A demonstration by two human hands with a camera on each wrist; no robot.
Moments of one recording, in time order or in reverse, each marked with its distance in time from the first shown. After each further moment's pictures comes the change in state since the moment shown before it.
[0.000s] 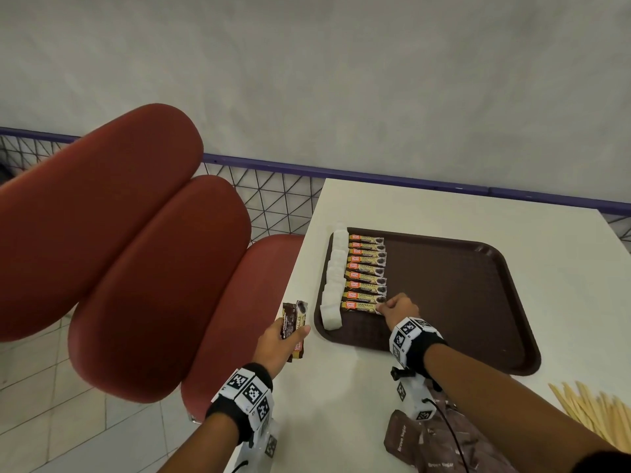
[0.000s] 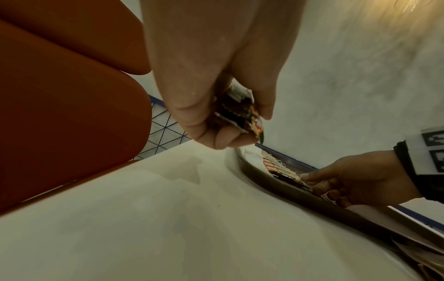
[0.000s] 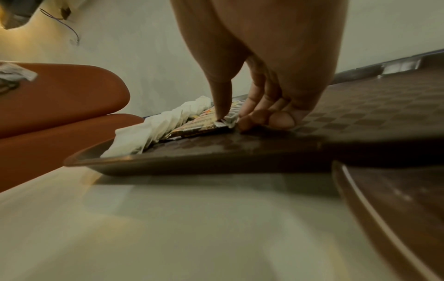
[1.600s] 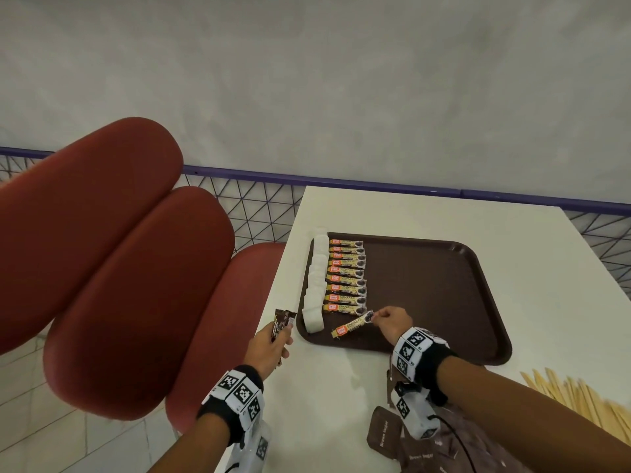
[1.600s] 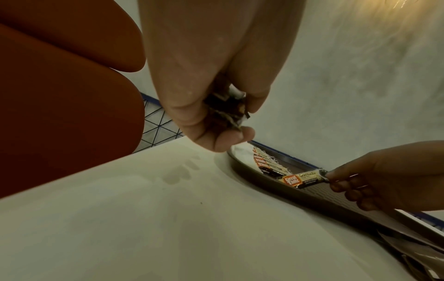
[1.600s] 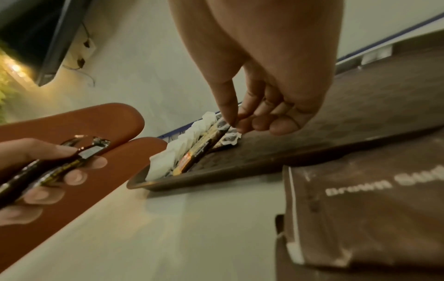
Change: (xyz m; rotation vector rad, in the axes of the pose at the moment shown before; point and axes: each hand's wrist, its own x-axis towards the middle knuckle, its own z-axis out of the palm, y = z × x) left_hand -0.003 0.011 0.013 -0.016 -0.037 0.006; right_hand -0.013 0.023 -0.021 0.008 -0.090 -0.032
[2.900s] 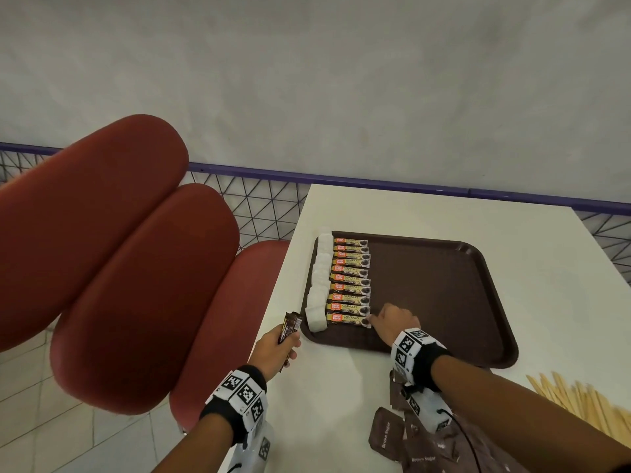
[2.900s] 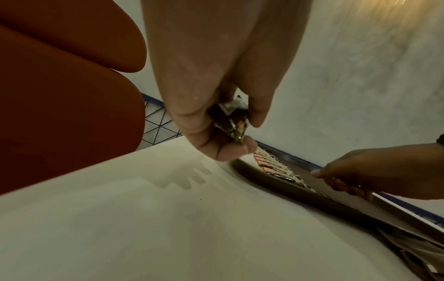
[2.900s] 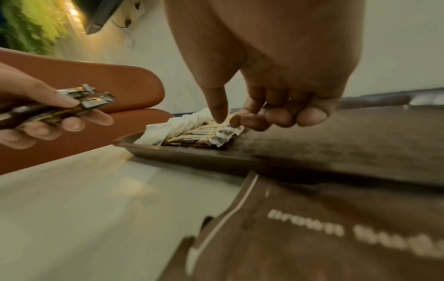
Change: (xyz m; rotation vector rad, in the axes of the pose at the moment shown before) left_hand 0.000 -0.006 0.001 -0.001 -0.114 -0.042; right_hand -0.004 -0.009 -0.002 -0.554 0.011 -0.144
